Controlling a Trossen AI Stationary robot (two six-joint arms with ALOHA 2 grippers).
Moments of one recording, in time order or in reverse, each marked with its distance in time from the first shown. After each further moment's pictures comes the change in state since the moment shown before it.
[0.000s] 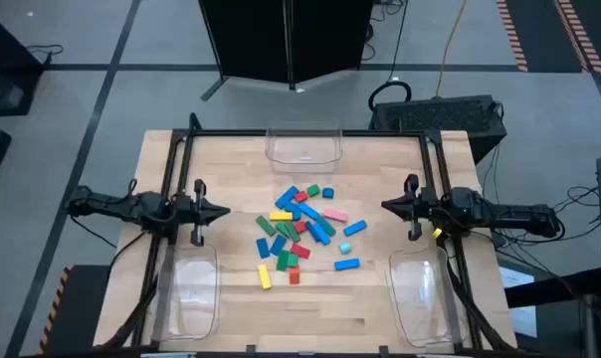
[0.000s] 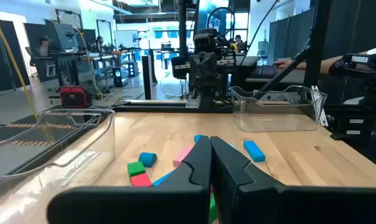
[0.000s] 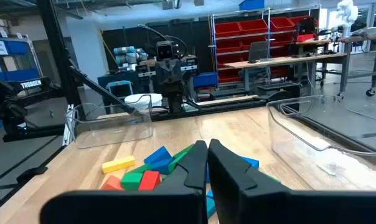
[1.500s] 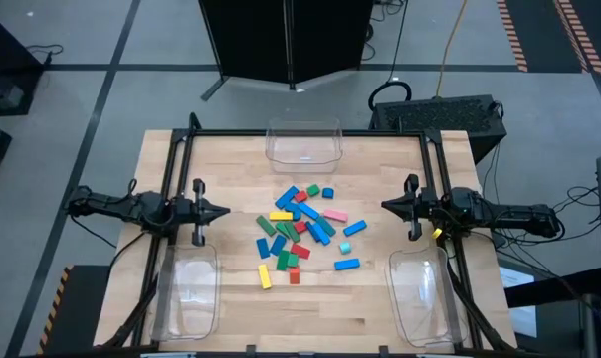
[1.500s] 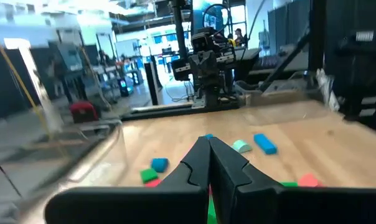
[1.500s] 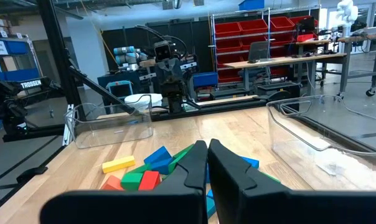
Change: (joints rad) left arm 0.000 0.000 0.000 0.000 -0.001 0.154; right arm 0.000 0.000 0.000 0.000 0.000 0.000
